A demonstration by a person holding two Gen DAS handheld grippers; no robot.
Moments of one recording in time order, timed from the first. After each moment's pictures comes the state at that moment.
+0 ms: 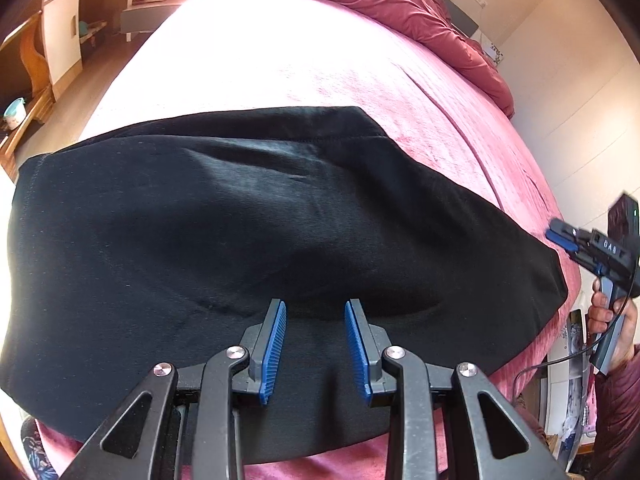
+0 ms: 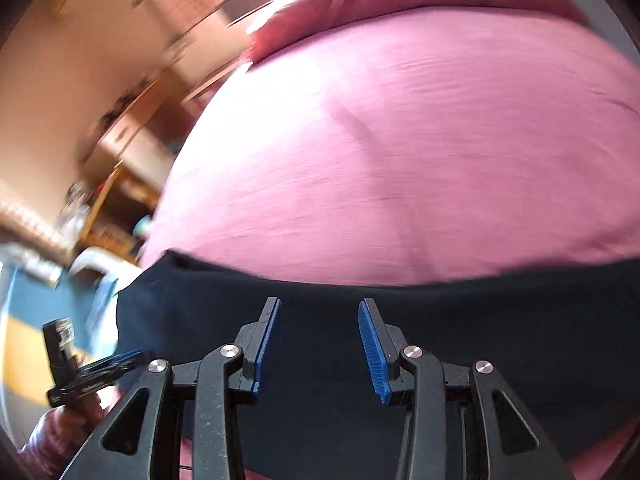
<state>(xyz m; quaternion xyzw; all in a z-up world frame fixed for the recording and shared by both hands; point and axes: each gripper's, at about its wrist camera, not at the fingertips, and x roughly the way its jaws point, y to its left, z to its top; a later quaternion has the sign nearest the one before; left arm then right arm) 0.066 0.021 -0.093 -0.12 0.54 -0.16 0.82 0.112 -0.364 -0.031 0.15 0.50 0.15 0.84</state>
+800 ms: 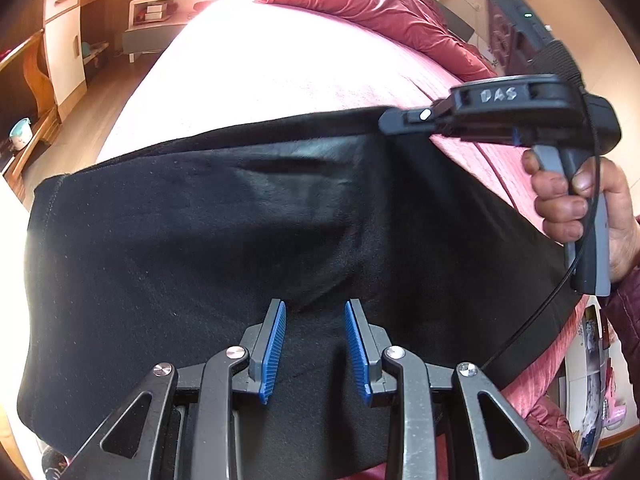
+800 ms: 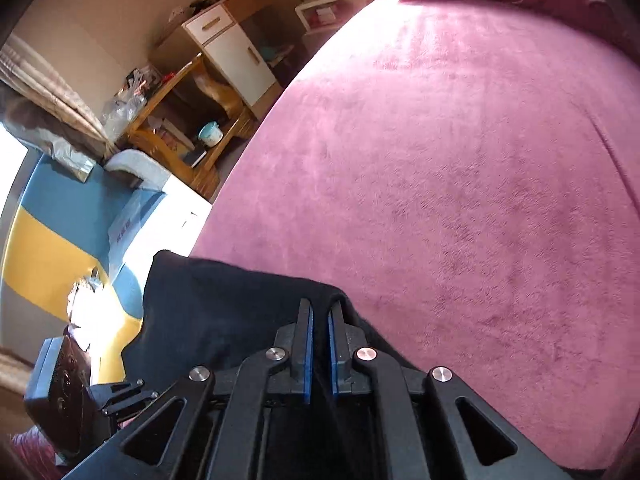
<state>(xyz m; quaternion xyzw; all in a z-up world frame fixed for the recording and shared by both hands) 0.077 0.047 -0.100 -0.10 0.52 -0.15 0.84 0.237 -0.136 -0.083 0.03 0.55 0.28 0.79</state>
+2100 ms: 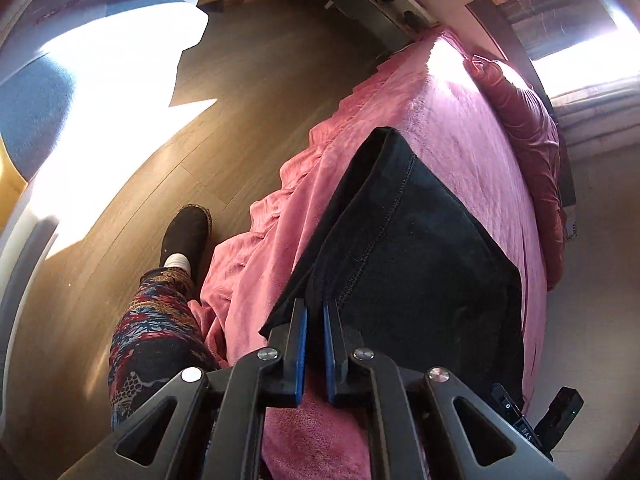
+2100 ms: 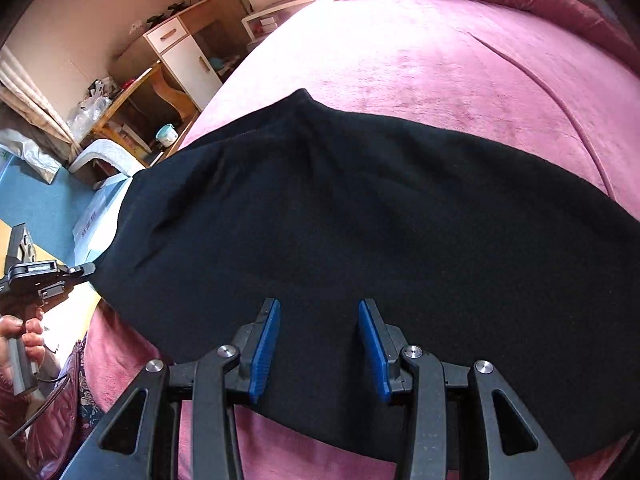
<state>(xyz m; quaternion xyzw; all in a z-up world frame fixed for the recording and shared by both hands) -0.010 0.274 -0.112 -0.37 0.52 0.04 0.76 0.051 -0.205 -0.097 0.04 0.55 0.17 0.82</state>
